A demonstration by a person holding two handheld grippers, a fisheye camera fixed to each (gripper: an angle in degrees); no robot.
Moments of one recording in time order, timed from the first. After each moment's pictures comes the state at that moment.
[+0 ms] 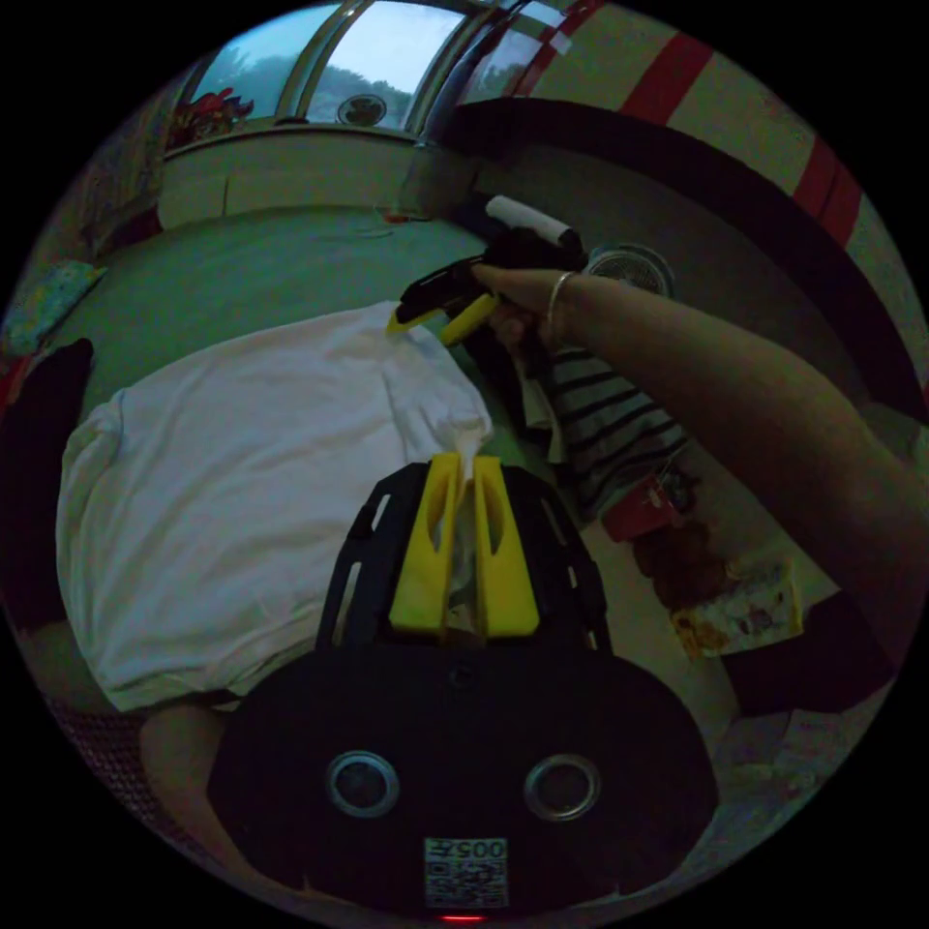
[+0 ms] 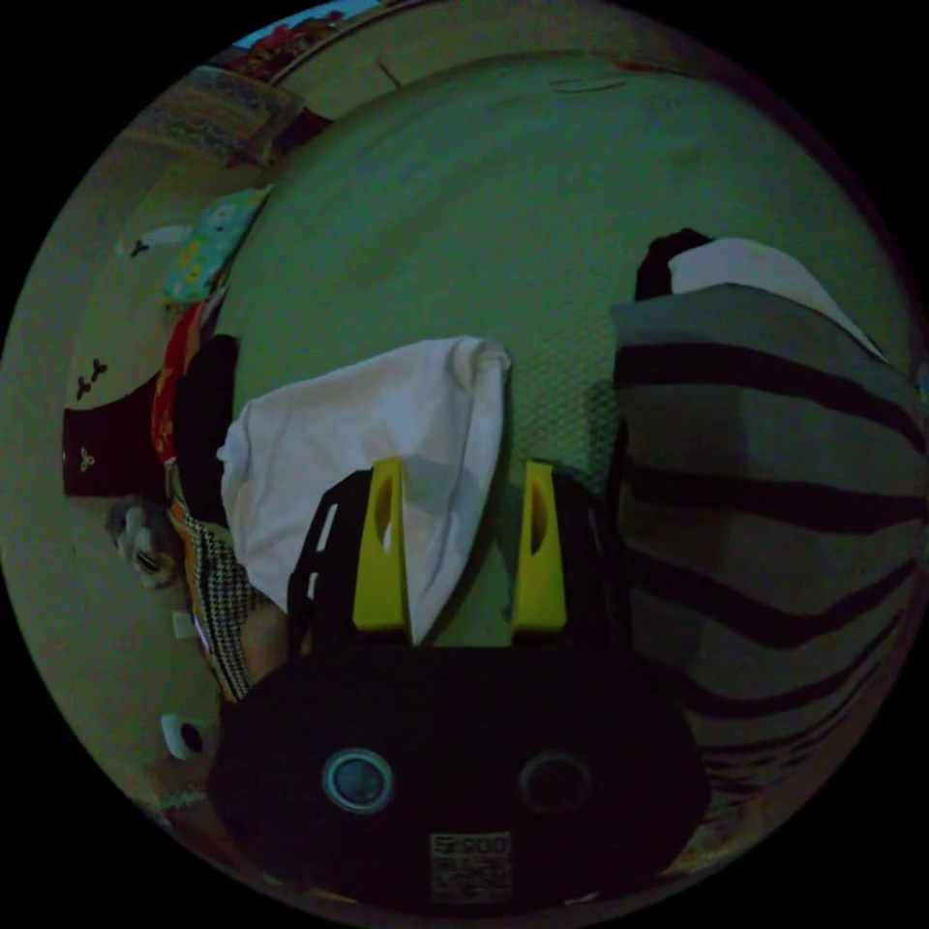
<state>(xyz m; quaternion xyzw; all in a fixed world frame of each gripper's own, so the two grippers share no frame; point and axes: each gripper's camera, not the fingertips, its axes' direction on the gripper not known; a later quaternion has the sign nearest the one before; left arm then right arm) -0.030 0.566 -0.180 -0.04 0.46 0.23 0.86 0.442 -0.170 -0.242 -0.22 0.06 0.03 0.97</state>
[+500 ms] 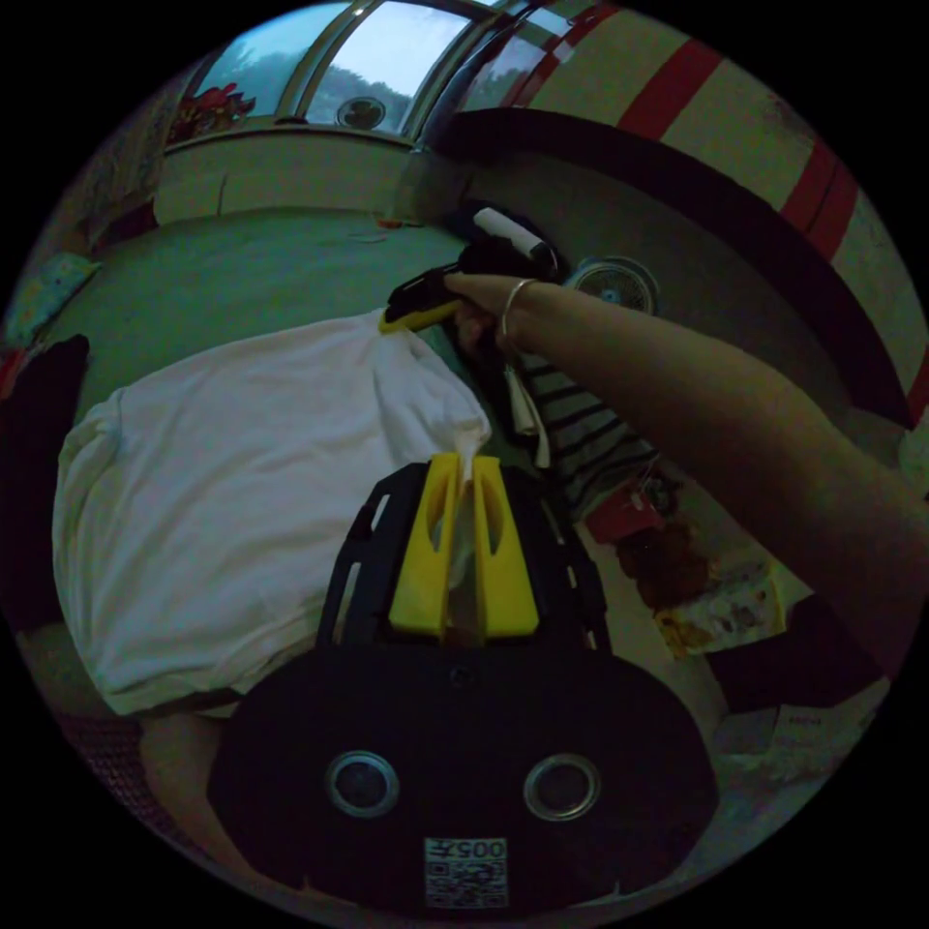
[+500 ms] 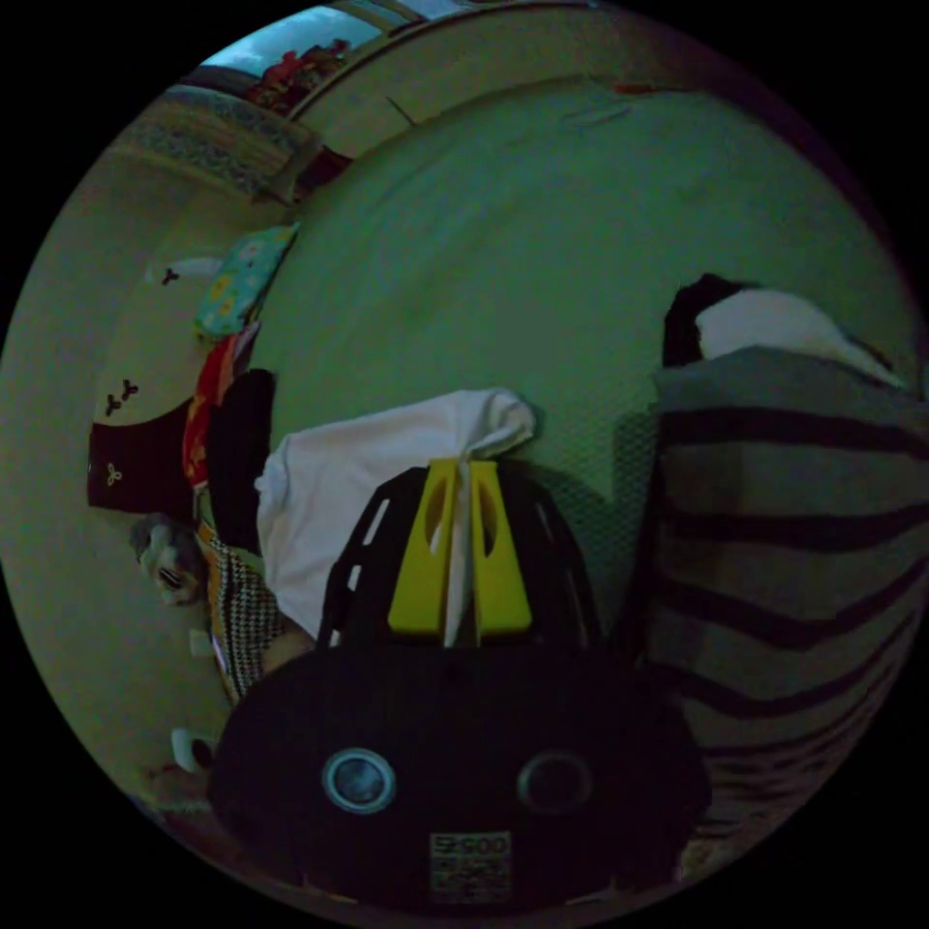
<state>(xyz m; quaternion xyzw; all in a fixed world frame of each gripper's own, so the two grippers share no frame) -0.104 0.513 -0.149 -0.04 0.48 0.23 0.84 0.370 -0.317 -0.196 -0.16 0.03 0.02 0.99</state>
